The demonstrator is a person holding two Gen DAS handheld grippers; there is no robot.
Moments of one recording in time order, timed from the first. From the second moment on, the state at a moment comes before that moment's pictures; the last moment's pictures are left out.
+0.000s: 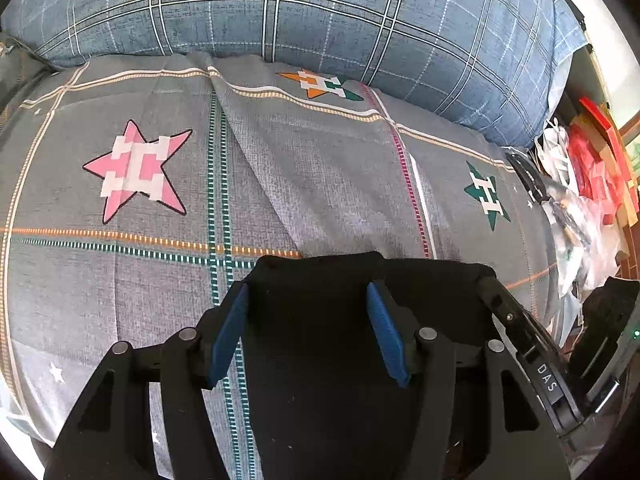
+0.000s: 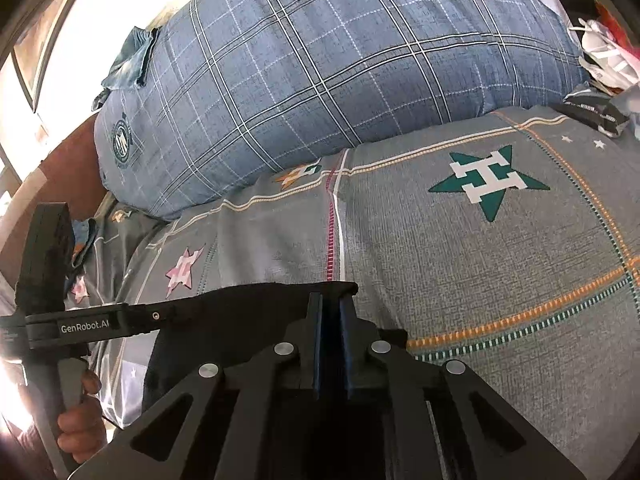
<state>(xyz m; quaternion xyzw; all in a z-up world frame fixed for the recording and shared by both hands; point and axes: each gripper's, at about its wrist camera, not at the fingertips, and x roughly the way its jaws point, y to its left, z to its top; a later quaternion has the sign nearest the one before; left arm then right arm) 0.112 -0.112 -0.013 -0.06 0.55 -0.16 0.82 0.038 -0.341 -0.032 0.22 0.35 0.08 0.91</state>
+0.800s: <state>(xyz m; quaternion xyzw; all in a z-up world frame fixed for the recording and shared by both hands) 0.040 -0.063 -0.022 -0.13 0.56 -0.18 0.80 -0.032 -0.344 -0.046 0.30 0.36 0.12 0.88</state>
